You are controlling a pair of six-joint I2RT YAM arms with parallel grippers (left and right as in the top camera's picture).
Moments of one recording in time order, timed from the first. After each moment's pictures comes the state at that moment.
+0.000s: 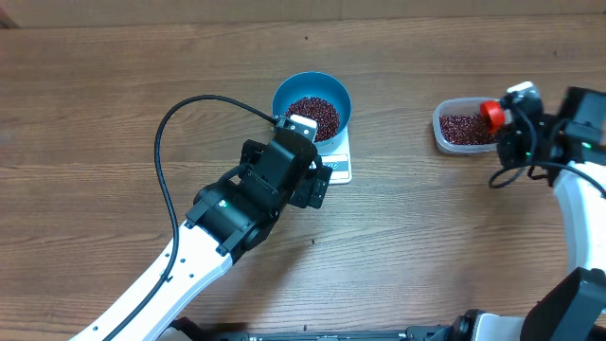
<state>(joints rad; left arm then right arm) -0.69 1.29 1.15 -0.71 -0.26 -0.26 -0.33 1.51 1.11 -0.57 -0.23 -0.65</state>
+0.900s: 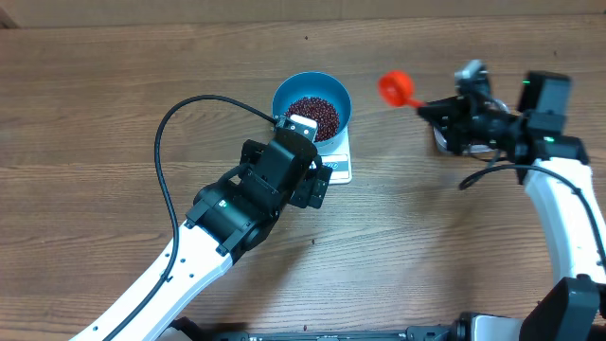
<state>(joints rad) -0.69 1.29 1.15 -0.71 -0.26 -0.26 -0.14 1.49 1.11 -0.41 -0.96 -0.50</state>
